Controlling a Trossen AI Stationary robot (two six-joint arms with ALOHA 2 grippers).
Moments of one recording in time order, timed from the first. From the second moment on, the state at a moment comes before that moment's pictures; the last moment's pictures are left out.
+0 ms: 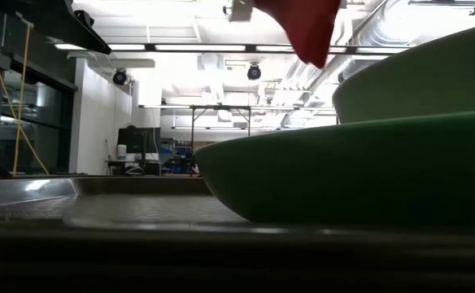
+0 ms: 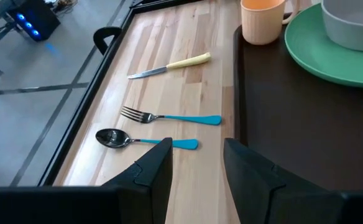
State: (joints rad) left arm -0.17 0.53 0.68 -0.68 -0.41 0.07; right arm 0.05 1.24 1.34 -0.46 -0.02 0.57
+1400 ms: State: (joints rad) left arm -0.17 0.53 0.68 -0.68 -0.47 -0.04; right arm 0.41 2.28 2.24 -0.63 0.51 1.32
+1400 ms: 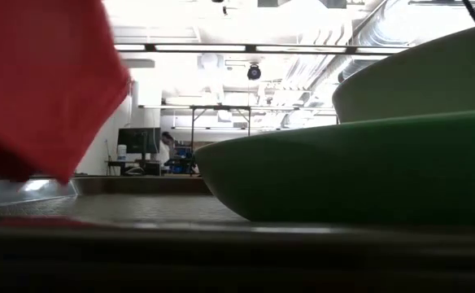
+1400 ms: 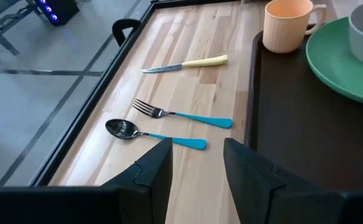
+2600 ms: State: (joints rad) left arm -0.17 0.53 0.68 -0.74 -0.40 -0.03; right arm 0.31 2.38 2.14 -0.79 0.28 1.43
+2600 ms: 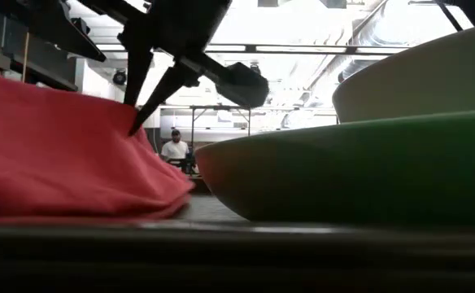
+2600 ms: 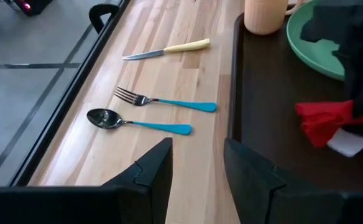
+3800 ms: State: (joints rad) left arm -0.17 0.53 0.68 -0.74 -0.40 -0.03; right arm 0.38 2.28 2.26 -1.08 0.29 1.50
